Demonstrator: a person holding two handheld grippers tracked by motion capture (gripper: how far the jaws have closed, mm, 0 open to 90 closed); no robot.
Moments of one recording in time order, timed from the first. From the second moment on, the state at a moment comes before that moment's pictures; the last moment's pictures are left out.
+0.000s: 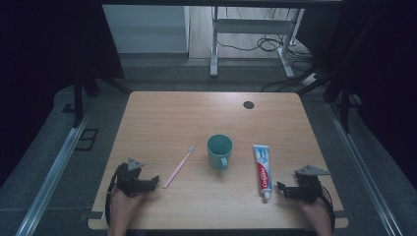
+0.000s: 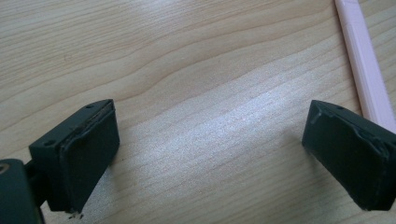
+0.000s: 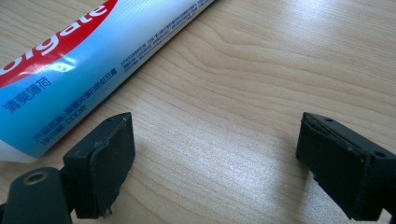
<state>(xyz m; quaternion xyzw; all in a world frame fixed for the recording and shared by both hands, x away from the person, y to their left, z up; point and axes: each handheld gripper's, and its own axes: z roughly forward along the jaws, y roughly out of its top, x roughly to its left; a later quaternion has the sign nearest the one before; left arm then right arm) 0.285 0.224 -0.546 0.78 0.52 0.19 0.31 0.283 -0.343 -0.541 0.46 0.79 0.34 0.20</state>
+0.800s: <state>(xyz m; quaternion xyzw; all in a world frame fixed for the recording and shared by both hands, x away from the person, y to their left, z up) 0.286 0.224 -0.546 0.78 0.52 0.18 0.31 0.283 -0.343 -0.541 0.46 0.79 0.34 0.20</state>
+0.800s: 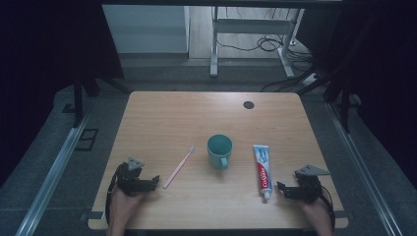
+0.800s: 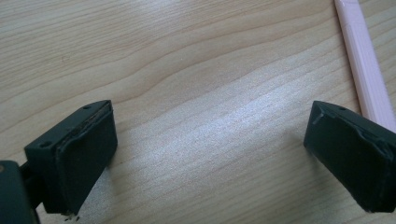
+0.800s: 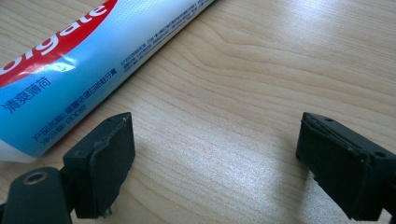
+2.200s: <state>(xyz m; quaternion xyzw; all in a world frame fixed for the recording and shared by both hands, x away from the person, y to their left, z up) 0.282 0.204 -0.522 0.82 0.46 0.18 0.29 0.283 -0.343 -0.541 0.46 0.79 0.34 0.20</state>
